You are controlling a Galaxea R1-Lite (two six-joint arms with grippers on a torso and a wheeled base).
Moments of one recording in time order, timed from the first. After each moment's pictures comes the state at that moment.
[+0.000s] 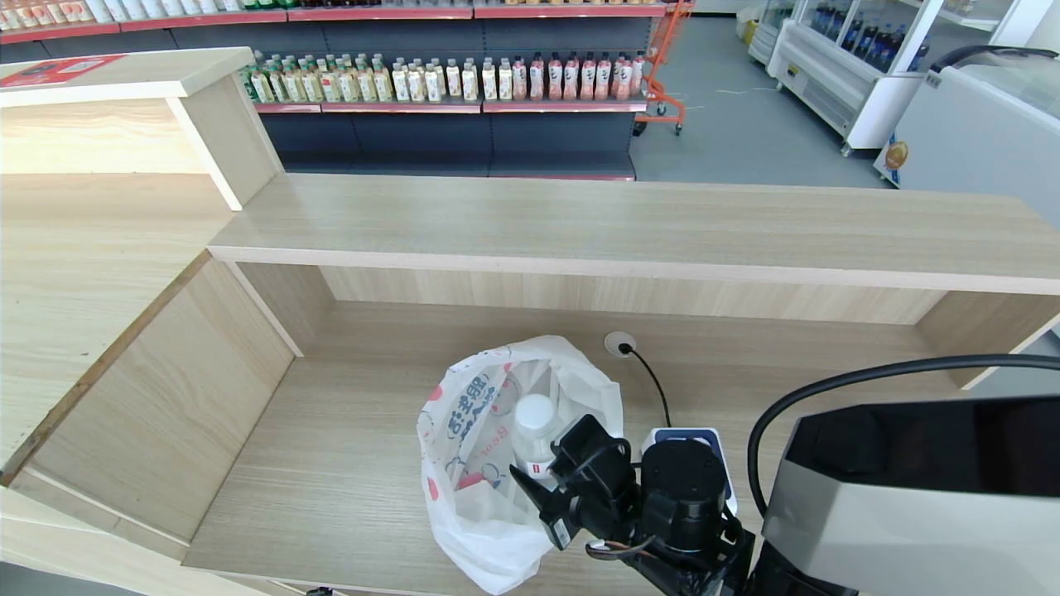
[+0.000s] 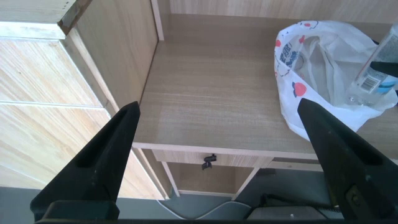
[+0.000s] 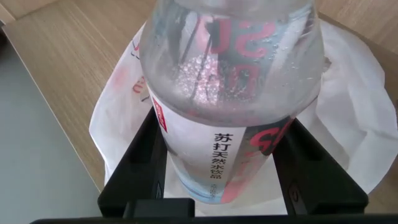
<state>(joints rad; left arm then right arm) 0.00 0.00 0.00 0.00 -0.02 0.00 0.85 2.28 -0.61 -1.57 -0.09 -0.24</state>
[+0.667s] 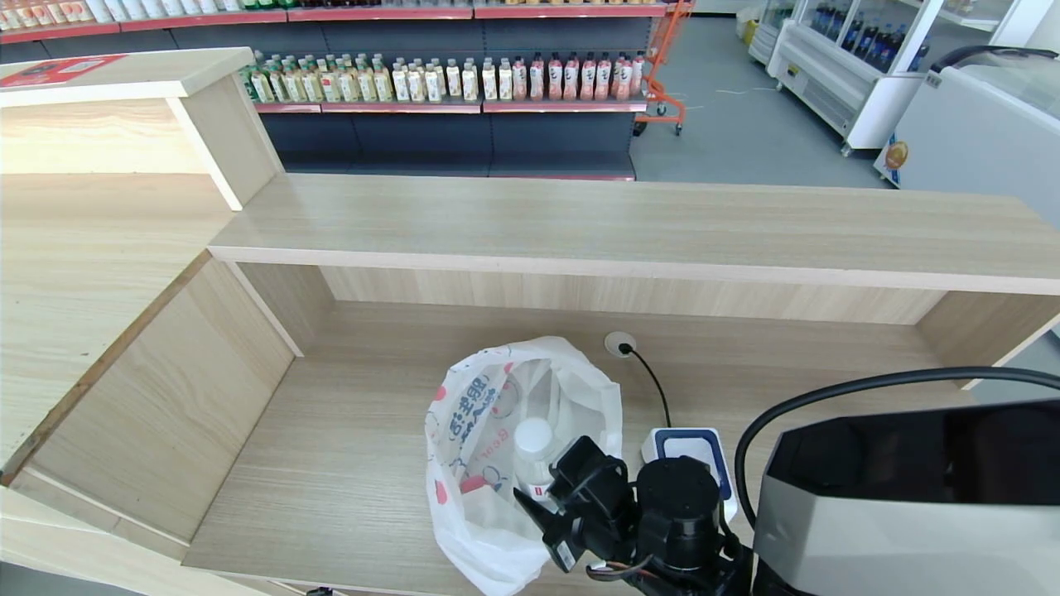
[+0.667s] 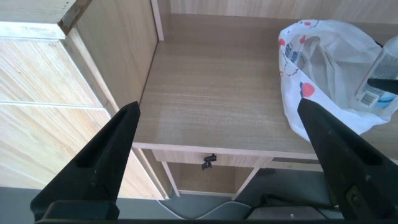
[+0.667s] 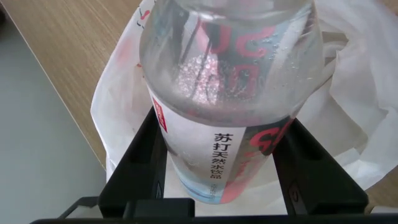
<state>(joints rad) 0.00 0.00 0.00 0.00 -0.02 0.00 0.86 2.31 -0.58 -1.57 -0.09 -0.24</state>
